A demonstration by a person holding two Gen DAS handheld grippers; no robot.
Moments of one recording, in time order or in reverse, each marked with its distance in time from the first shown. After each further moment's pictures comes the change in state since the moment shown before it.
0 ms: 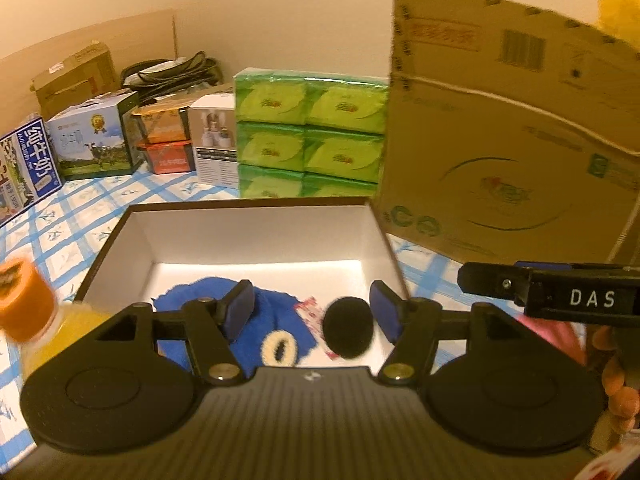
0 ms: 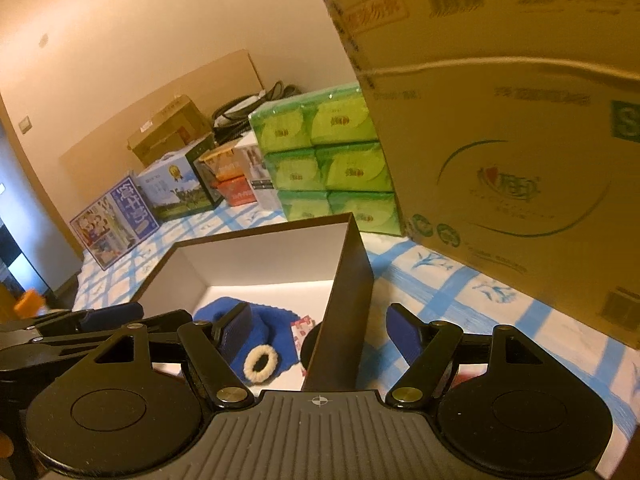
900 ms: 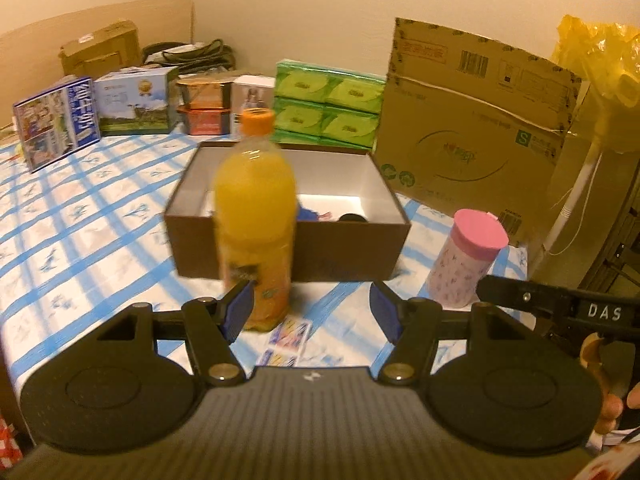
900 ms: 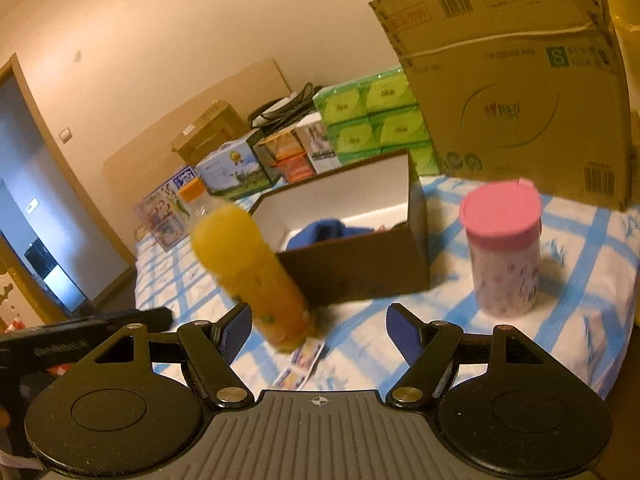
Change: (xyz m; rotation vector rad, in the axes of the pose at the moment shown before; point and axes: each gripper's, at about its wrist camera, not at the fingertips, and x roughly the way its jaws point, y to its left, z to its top) left arm -0.199 0.077 -0.111 -0.070 0.011 -0.054; right arm -0.137 0.106 -0.139 0.073 -0.018 0.071
